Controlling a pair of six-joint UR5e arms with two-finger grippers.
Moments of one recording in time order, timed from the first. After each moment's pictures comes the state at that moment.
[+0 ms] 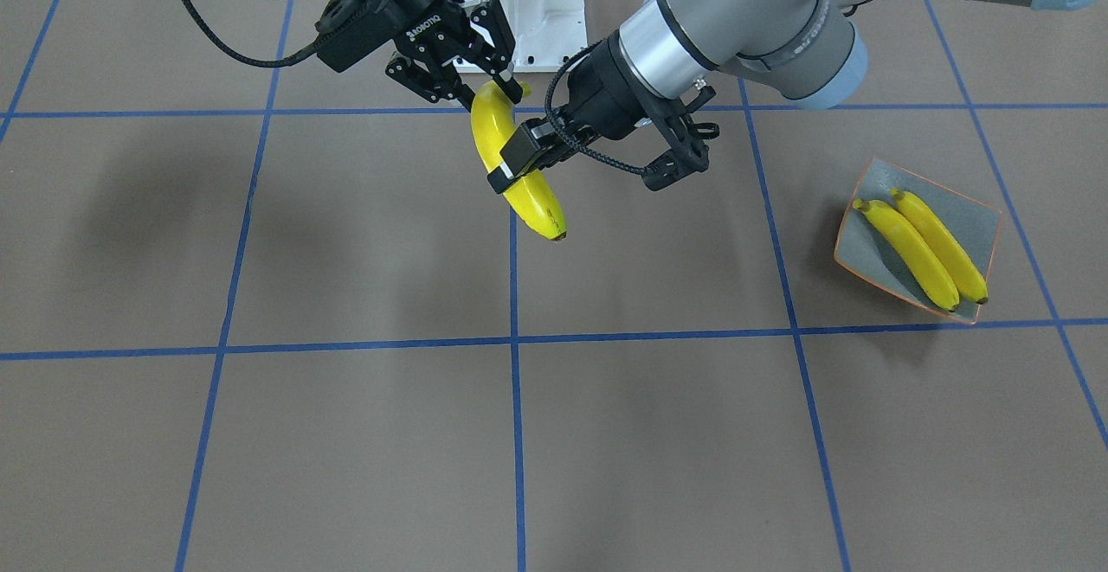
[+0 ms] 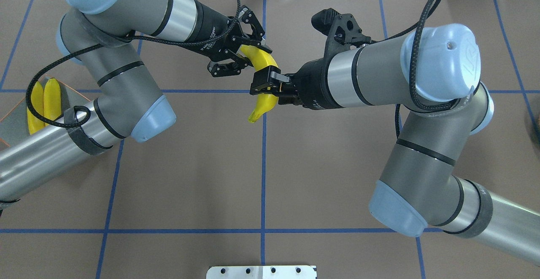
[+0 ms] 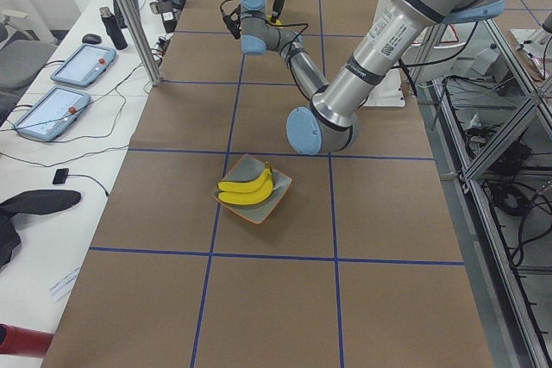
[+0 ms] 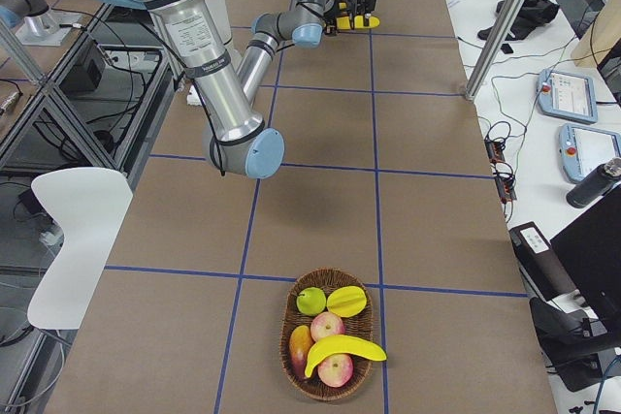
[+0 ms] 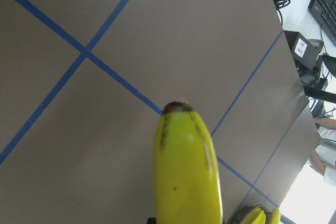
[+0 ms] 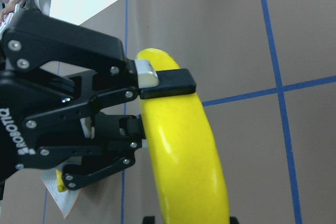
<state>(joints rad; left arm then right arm) -0.78 -2.32 -1.61 -2.31 -2.19 -2.15 0.60 -1.00 2.01 -1.14 1.88 1.49</state>
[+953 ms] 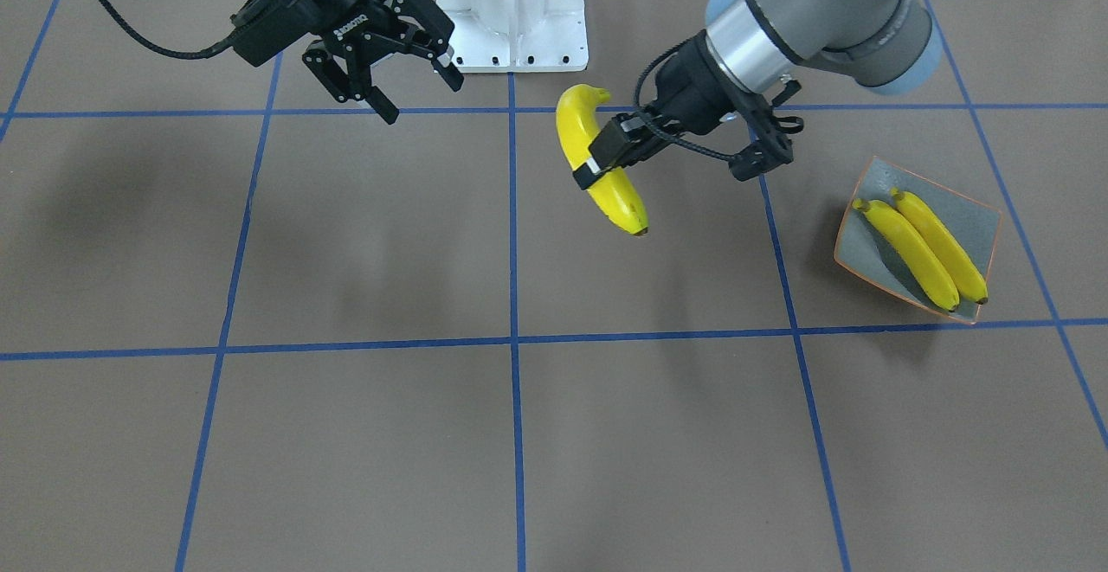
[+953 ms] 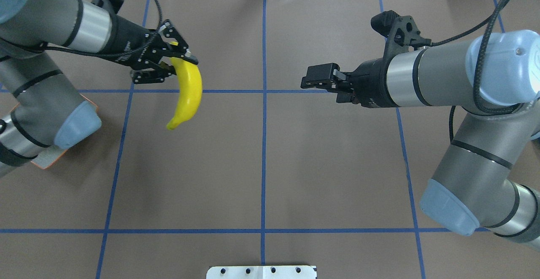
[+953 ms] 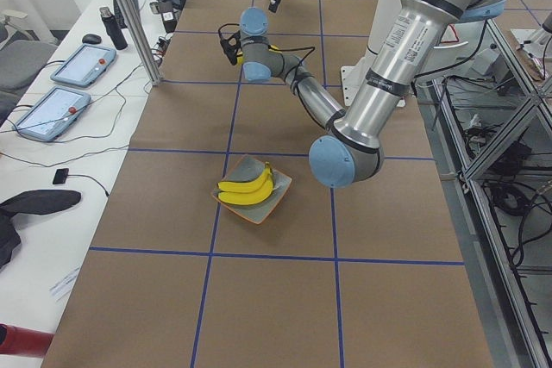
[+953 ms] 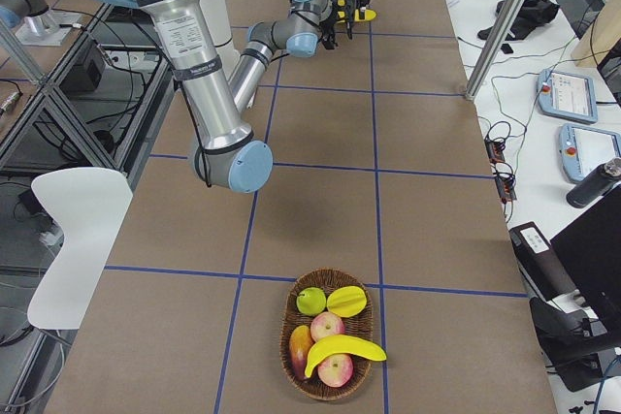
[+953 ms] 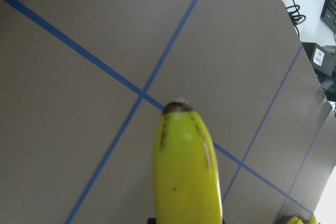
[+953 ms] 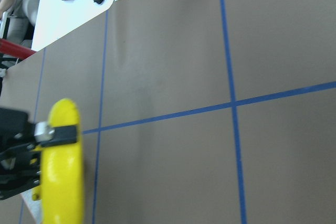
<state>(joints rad) -0.91 -2.01 -1.77 -2.30 -2.29 -1.93 0.68 -1.21 2.09 -1.13 1.87 1.48</state>
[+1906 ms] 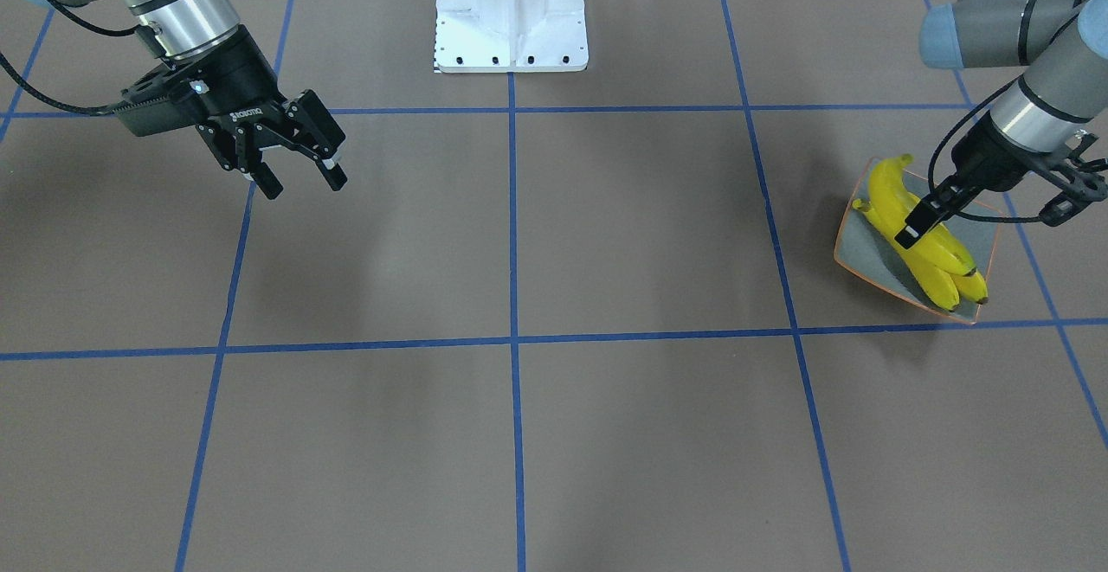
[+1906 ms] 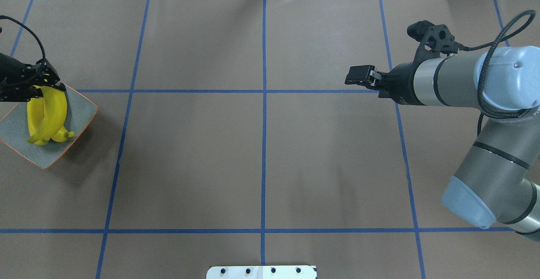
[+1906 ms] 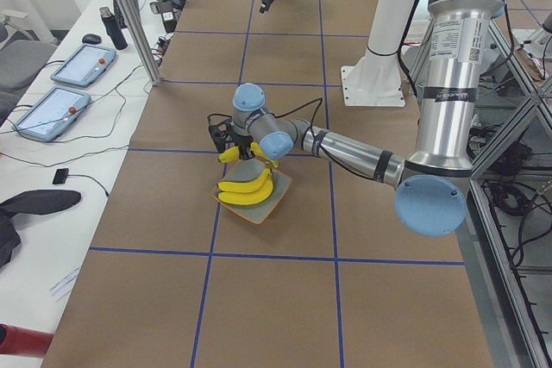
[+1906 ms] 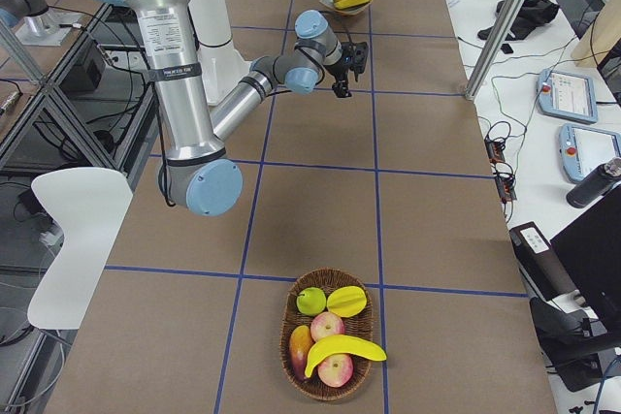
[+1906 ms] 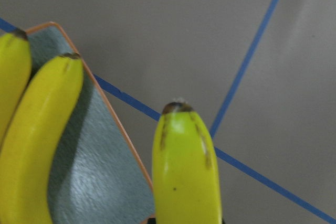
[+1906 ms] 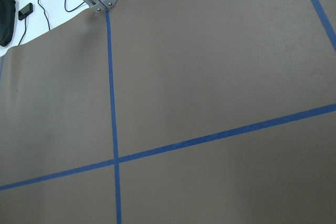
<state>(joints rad) -1.06 -1.61 -1.76 -2.08 -2.17 -1.36 0.71 -1.33 2.05 -1.13 1.77 1.45</state>
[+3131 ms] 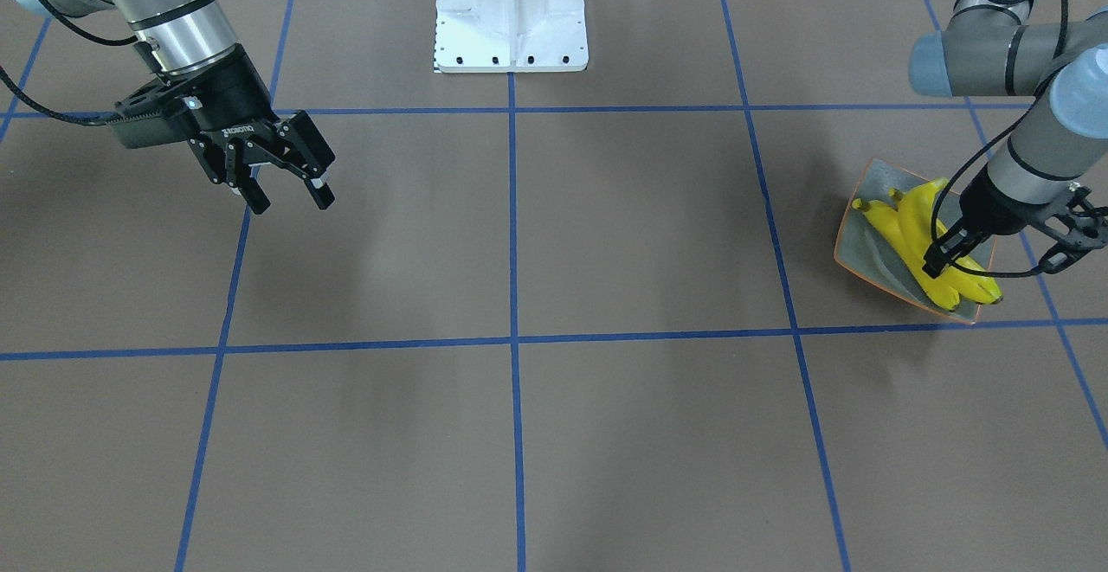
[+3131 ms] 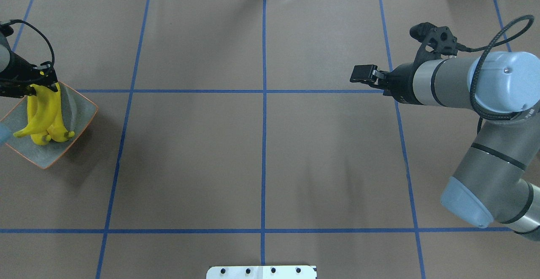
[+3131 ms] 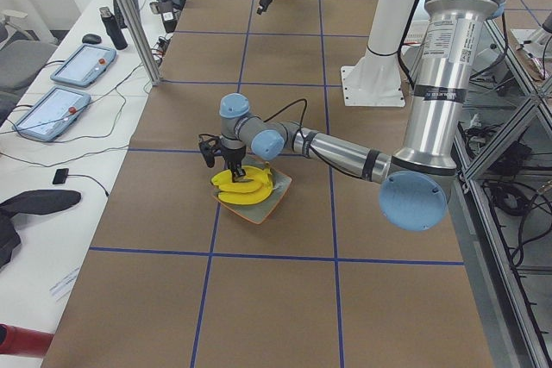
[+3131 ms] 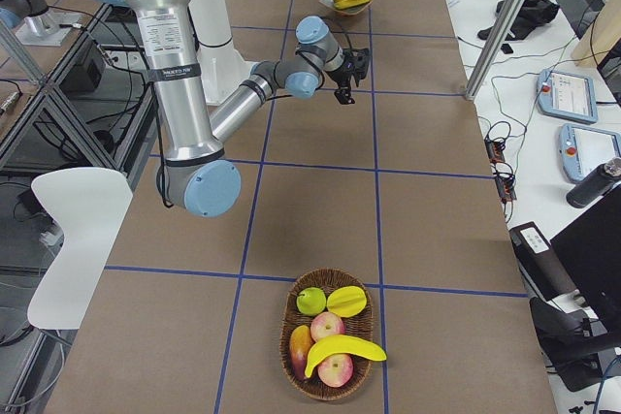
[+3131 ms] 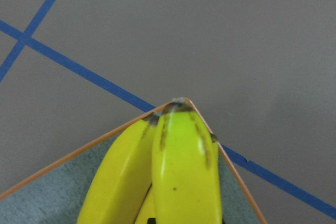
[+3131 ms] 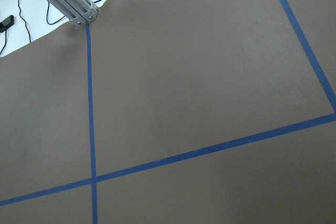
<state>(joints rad) -1.05 -1.72 -1.67 -1.85 -2.09 -1.24 0.70 -1.34 2.03 -1.13 1.72 1.45</state>
